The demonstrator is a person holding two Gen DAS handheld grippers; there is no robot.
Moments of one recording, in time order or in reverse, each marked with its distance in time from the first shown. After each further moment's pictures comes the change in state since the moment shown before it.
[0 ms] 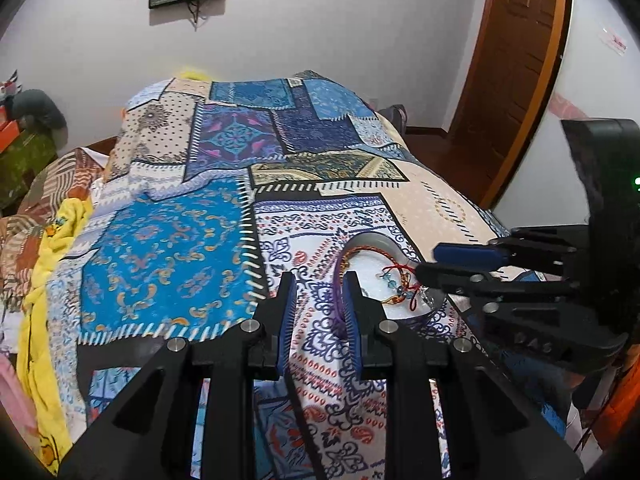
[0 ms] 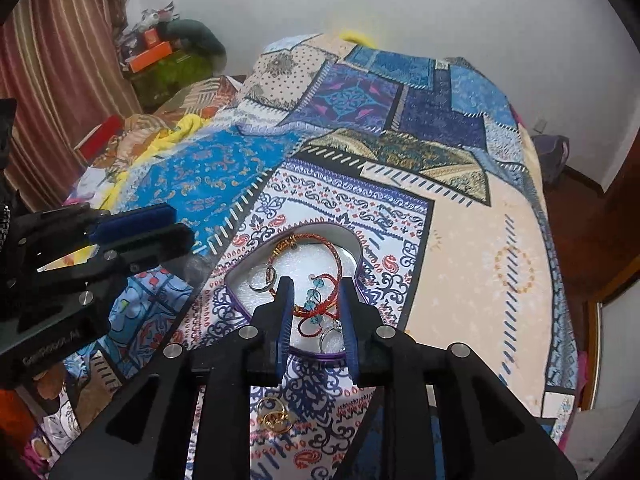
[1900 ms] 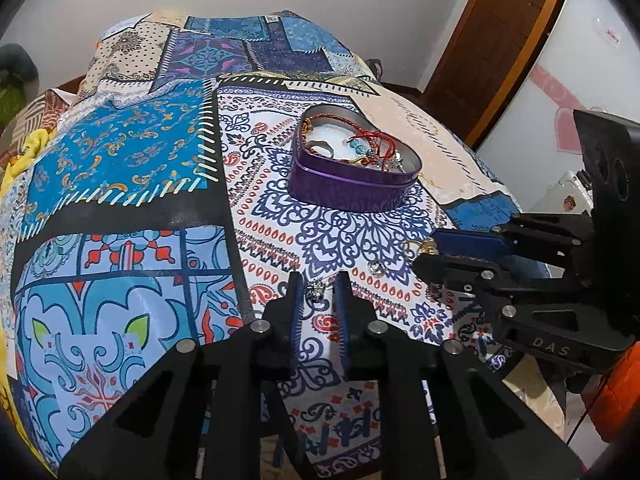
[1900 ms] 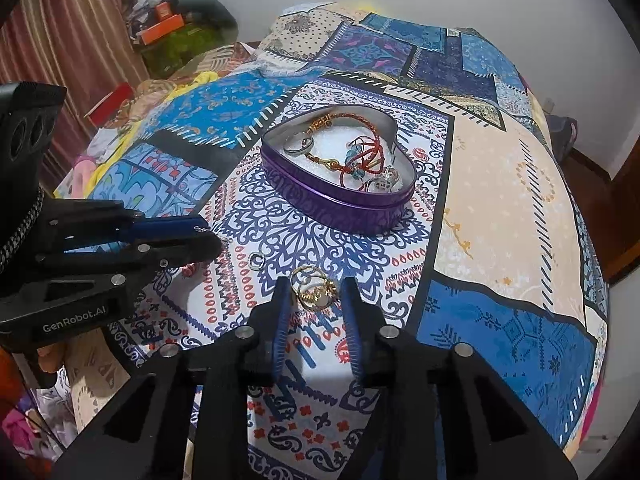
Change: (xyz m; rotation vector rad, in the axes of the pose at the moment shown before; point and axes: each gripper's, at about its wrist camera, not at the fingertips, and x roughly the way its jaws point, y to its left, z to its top) left arm 0.018 -0.010 -0.080 -0.033 0.172 -0.148; right arm 0.009 0.020 -0.073 -0.020 0.077 0.030
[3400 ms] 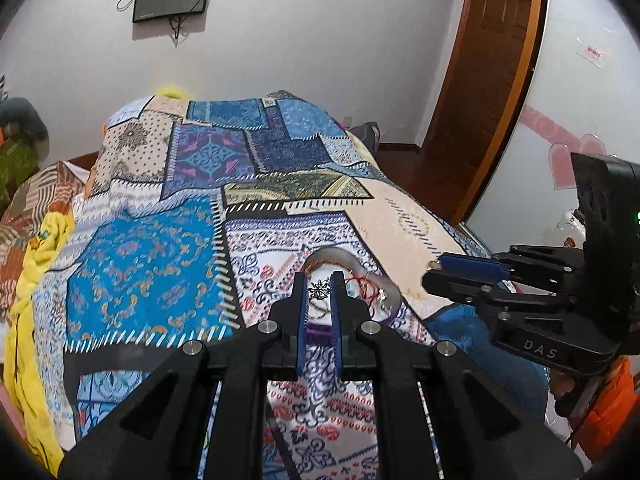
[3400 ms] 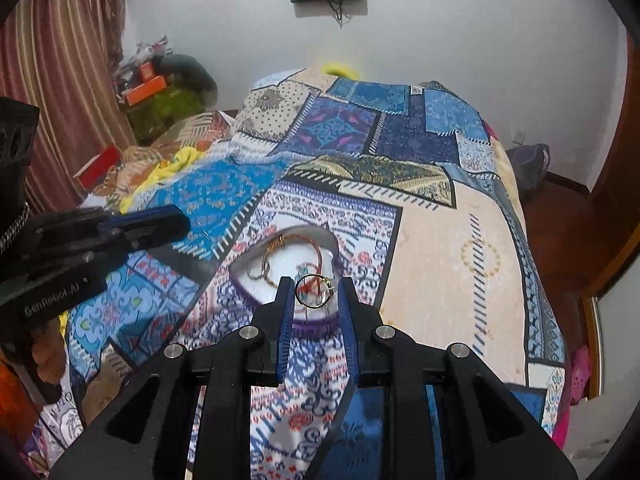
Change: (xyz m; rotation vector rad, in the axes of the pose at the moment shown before) left arm -0.047 -0.014 0.073 0.074 -0.237 0.047; right arm -0.046 -0.022 0.047 0.070 -0.210 -0.054
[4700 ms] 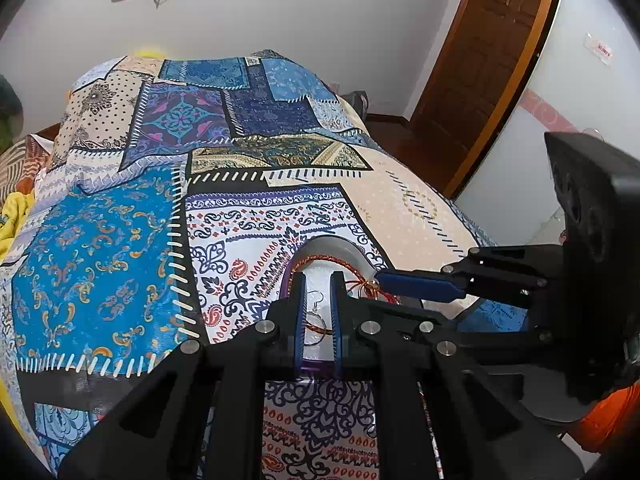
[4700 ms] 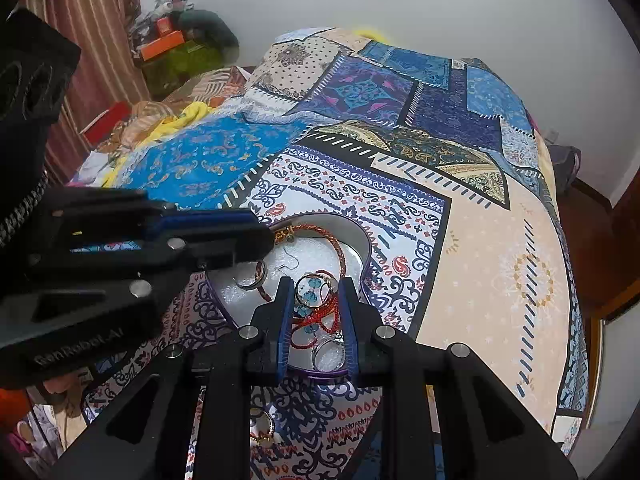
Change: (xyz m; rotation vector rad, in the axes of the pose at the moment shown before) left arm 0.071 0.011 0.003 -0.036 0.125 -0.078; right arm 0.063 0.005 0.007 -0.112 0.142 0.052
